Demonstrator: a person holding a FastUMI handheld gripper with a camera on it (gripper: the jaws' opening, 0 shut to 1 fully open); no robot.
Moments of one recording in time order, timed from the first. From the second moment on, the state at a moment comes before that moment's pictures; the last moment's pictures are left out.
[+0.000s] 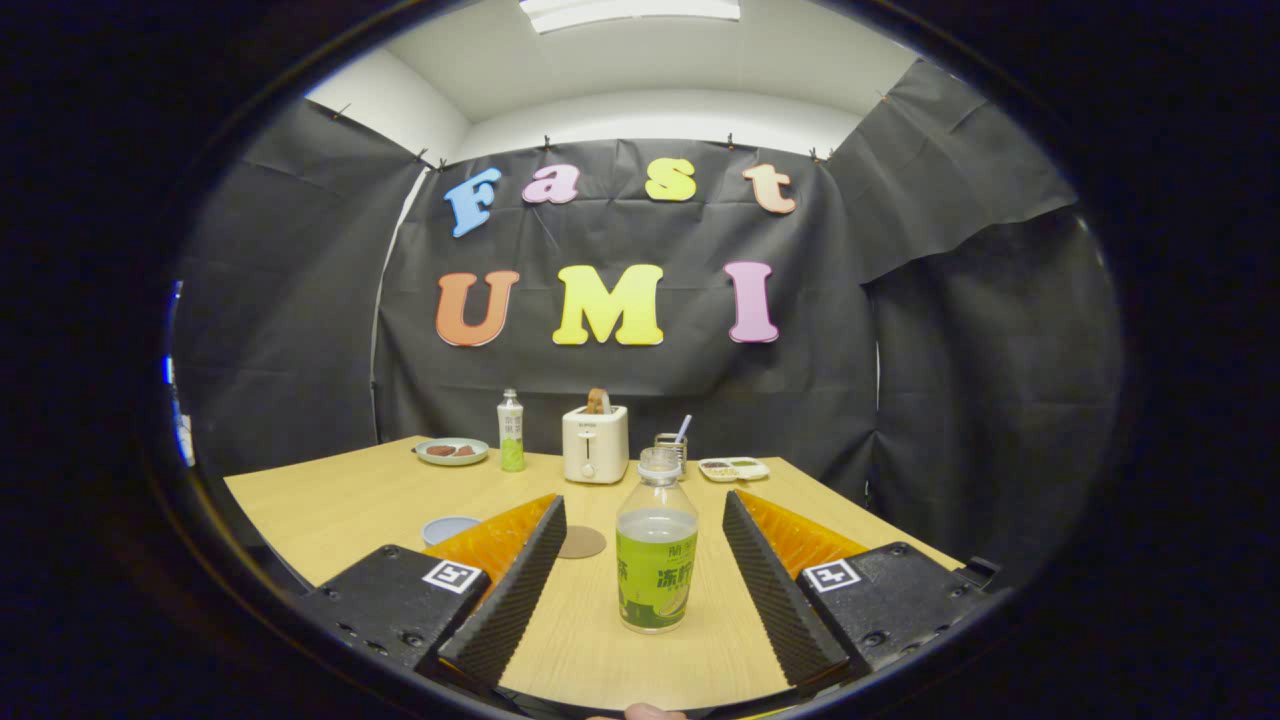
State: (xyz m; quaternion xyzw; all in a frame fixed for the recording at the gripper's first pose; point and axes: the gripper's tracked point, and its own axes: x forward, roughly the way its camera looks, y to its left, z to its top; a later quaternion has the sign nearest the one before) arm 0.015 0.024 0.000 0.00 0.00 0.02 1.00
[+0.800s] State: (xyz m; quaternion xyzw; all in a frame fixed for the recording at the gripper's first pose) arm 0.048 0.016 -0.045 0.01 0.04 0.01 1.00
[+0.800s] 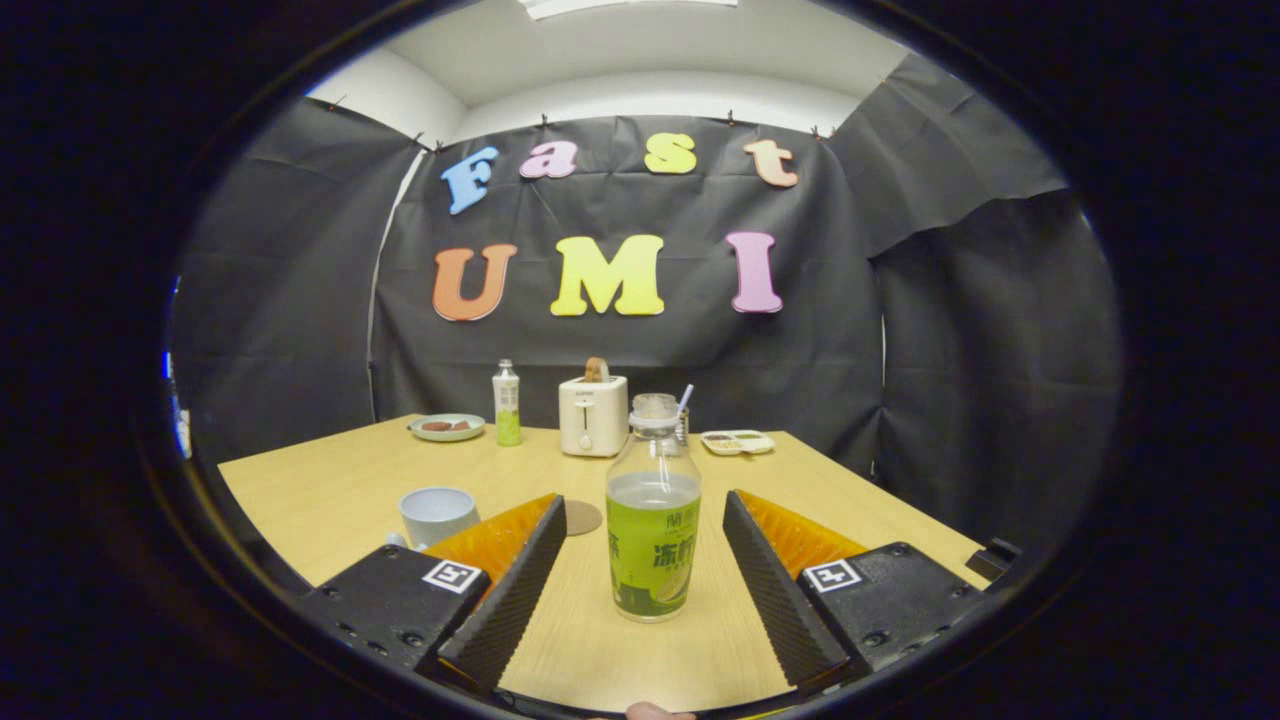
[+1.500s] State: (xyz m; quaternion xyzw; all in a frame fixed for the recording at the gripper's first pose) arm 0.106 0.017 -0.087 0.02 0.12 0.00 0.99
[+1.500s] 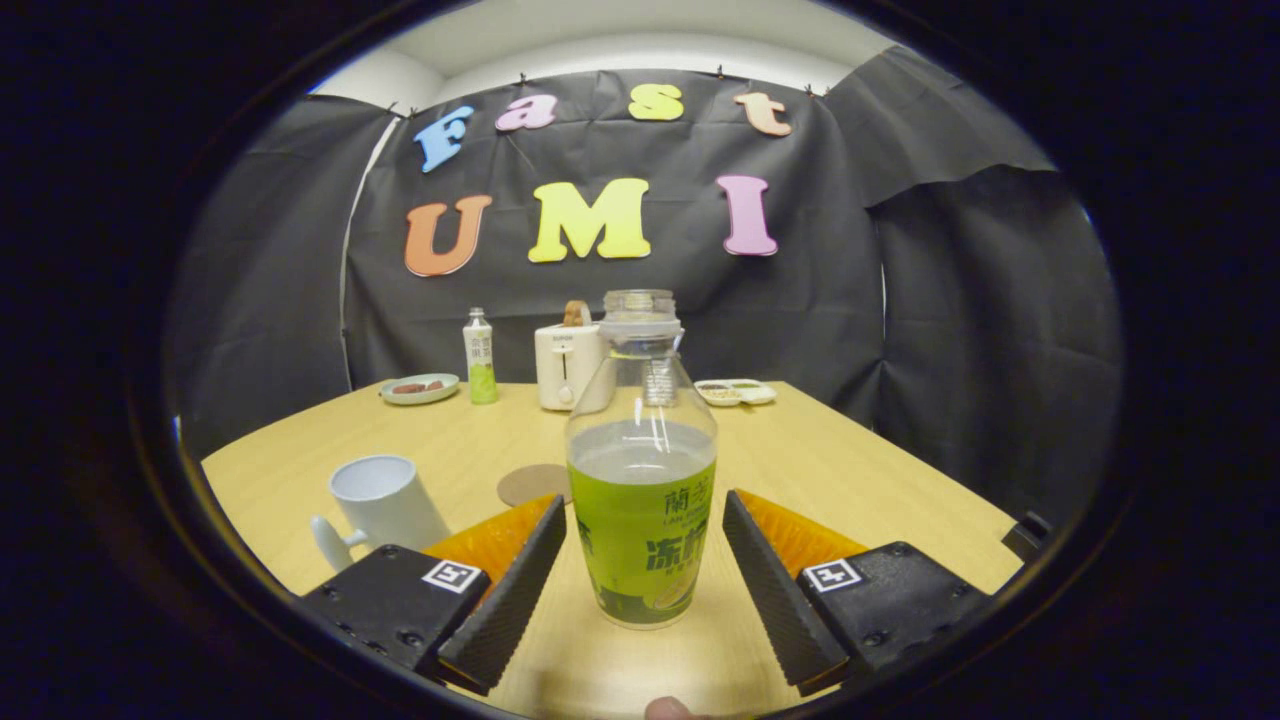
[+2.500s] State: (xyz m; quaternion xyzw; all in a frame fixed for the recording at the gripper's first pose) arm 0.134 0.001 -0.009 -0.27 0.07 -0.01 0.96
